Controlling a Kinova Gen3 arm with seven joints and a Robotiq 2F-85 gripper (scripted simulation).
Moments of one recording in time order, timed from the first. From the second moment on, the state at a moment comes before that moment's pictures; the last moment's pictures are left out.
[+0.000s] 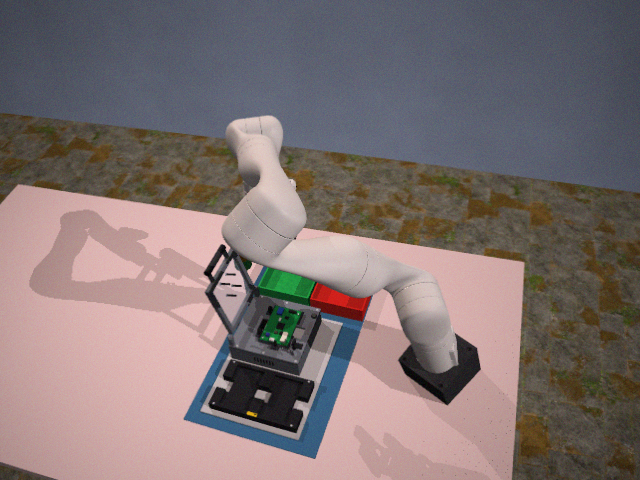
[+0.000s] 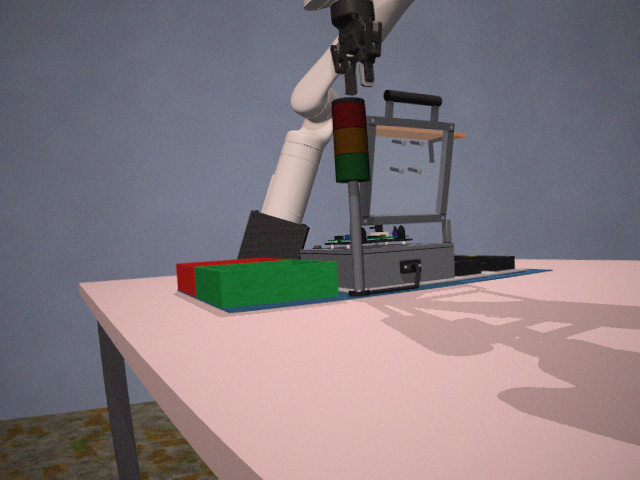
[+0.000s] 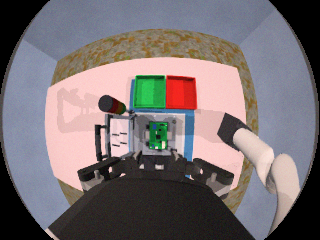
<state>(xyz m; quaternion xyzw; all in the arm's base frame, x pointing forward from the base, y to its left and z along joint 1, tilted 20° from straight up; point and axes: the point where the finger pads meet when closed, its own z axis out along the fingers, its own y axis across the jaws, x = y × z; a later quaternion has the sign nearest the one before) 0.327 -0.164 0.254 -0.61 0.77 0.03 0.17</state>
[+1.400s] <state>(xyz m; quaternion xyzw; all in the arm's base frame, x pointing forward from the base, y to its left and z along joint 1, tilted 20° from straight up) 0.380 -0.175 0.267 -0.61 0.77 0.03 0.17</state>
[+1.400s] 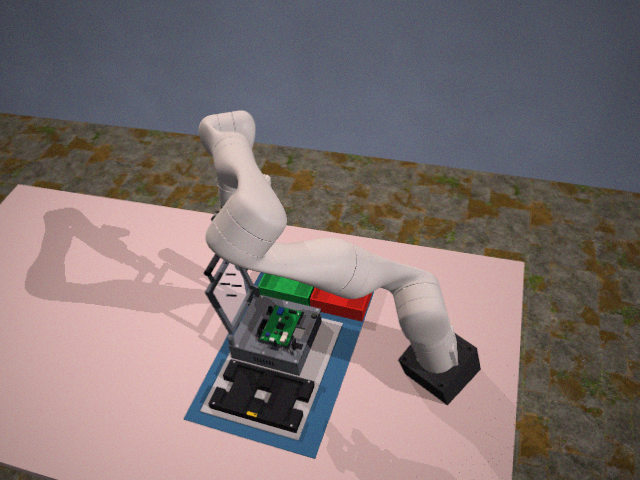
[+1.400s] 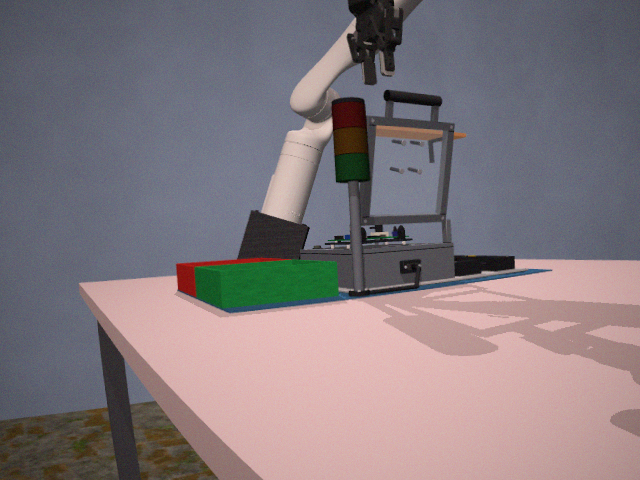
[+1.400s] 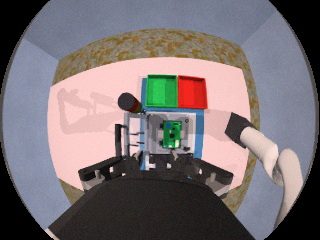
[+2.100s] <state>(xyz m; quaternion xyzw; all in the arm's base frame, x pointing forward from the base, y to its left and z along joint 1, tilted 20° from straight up) 0.463 -0.198 0.279 -0.61 0.77 0.03 0.17</state>
